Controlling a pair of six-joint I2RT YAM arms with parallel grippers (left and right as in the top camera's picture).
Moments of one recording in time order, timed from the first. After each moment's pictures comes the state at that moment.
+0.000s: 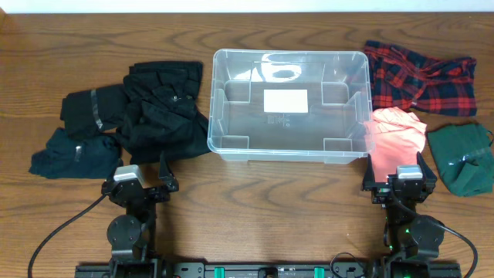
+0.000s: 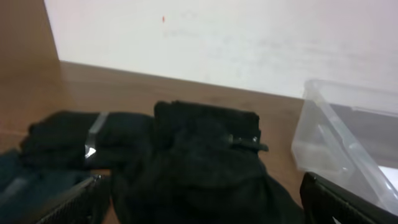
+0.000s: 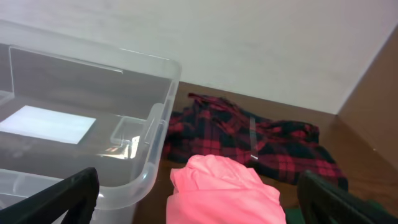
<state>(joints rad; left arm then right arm) 0.01 0.01 0.02 -0.09 -0.09 -0.14 -0.10 0.01 0.01 -0.07 -0.07 -0.19</state>
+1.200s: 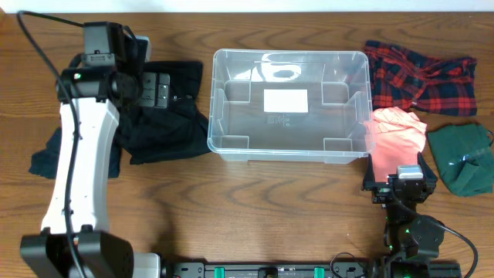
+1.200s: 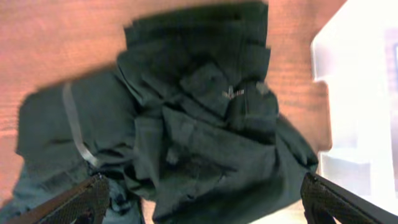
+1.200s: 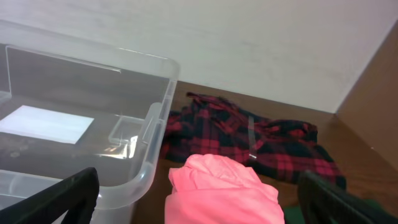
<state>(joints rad) 0.04 1.59 1.53 -1.02 0.02 0.15 -0.10 0.01 0.01 -0.07 -0.06 -0.19</state>
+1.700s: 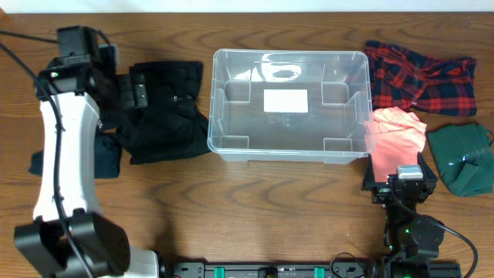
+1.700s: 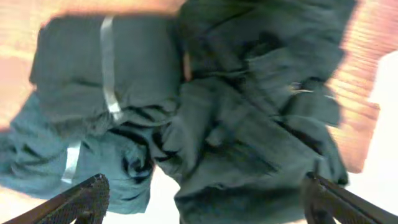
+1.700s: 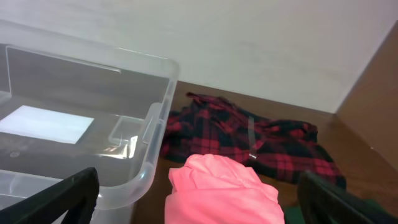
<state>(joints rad) 0.20 1.66 1.53 -1.05 0.02 -0.02 -0.10 0.01 0.01 -0.07 -0.06 -0.19</state>
